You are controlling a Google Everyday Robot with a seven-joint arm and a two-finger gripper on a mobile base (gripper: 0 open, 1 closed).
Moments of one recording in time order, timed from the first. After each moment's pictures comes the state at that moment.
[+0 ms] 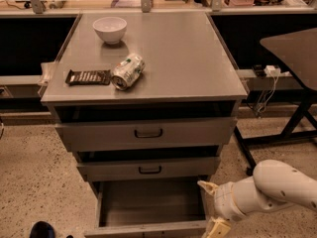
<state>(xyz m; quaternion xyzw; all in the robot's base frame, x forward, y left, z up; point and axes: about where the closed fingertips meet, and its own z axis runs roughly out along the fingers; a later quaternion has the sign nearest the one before) 0.363 -0.142 0.557 -0.61 0.72 0.22 0.23</state>
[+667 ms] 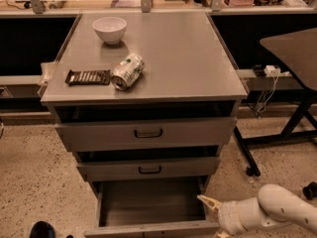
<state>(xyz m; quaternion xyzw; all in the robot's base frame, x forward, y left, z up) 0.362 -0.163 0.449 -0.63 0.66 0.27 0.30</state>
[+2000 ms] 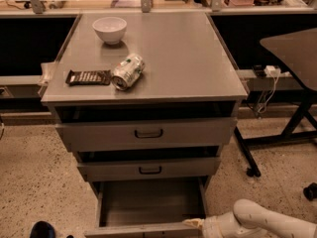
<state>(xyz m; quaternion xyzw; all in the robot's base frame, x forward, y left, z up) 0.355 -0.136 0.285 -0.62 0.64 0.35 0.27</state>
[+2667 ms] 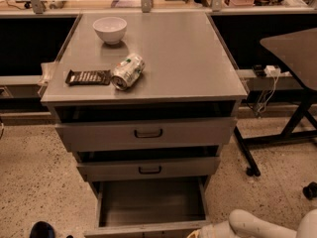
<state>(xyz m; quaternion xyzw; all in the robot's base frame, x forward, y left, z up) 0.346 -0.130 0.215 -0.60 0.65 0.37 0.28</state>
